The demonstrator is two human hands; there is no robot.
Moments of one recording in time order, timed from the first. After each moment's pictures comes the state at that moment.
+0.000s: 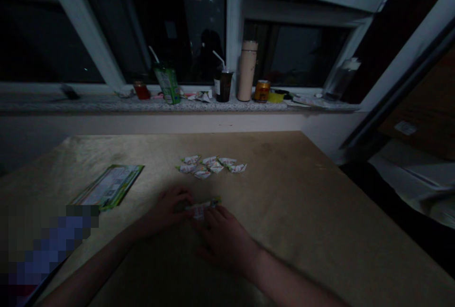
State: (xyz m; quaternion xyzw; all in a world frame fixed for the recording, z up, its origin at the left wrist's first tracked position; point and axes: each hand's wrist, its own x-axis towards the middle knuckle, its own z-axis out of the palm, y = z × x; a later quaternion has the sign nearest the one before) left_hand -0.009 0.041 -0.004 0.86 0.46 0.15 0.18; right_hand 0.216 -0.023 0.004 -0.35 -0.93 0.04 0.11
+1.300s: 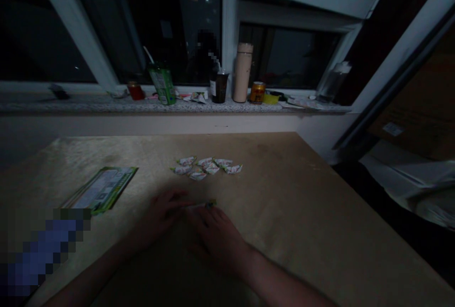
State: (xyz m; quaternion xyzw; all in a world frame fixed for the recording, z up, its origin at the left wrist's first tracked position) left_hand -0.014 0.031 -0.018 0.85 0.46 0.21 0.15; right_hand 0.213 -0.024 -0.002 -0.38 -0.89 0.15 0.19
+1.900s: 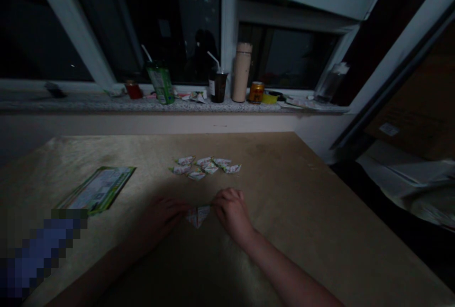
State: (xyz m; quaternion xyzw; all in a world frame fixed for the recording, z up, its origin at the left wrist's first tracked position) left_hand -0.005 0.024 -0.008 0.90 0.40 0.17 0.07; right_hand 0.237 0.013 -0.007 -0.50 -0.81 0.12 0.29
